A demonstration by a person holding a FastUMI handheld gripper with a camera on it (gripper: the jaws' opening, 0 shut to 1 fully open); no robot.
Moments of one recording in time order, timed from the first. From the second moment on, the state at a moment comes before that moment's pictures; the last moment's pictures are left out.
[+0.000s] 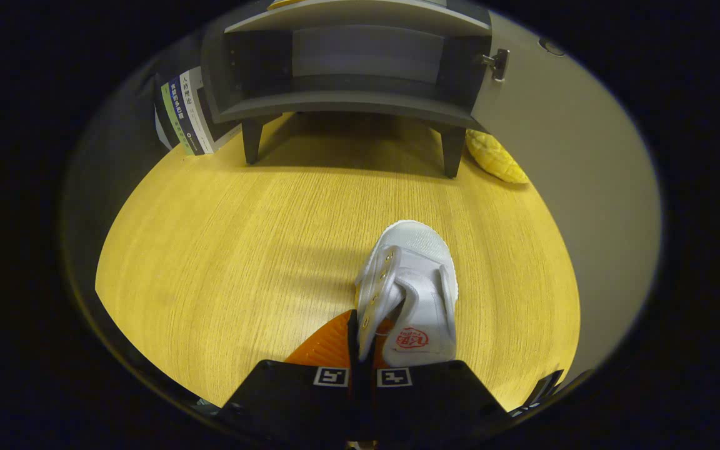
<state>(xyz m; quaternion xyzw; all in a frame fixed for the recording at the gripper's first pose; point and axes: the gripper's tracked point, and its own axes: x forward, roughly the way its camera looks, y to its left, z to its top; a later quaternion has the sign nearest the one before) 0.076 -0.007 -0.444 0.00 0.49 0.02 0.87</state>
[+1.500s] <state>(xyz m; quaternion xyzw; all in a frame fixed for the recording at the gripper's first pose) 0.192 -0.048 -0.051 -0.03 0.15 0.00 0.99</state>
